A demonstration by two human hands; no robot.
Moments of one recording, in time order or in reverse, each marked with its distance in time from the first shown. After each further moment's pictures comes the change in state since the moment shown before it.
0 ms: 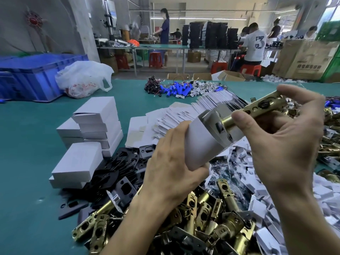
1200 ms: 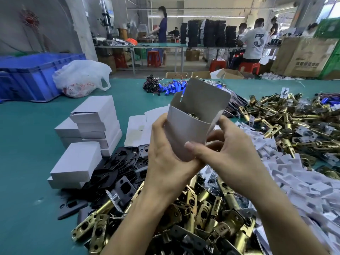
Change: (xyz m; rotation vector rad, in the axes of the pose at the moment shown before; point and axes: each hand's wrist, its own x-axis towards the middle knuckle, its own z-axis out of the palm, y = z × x) left_hand 0.003 -0.004 0.005 -0.541 0.190 -0.163; right_hand -0.018 0.015 0.026 -0.049 -0.517 0.242
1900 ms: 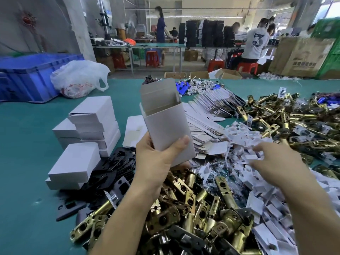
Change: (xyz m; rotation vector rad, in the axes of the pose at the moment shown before) left_hand 0.011 -0.002 -0.010 -0.568 0.025 -0.411; right_hand 0.010 0.066 -0.078 -1.031 -0.099 0.638
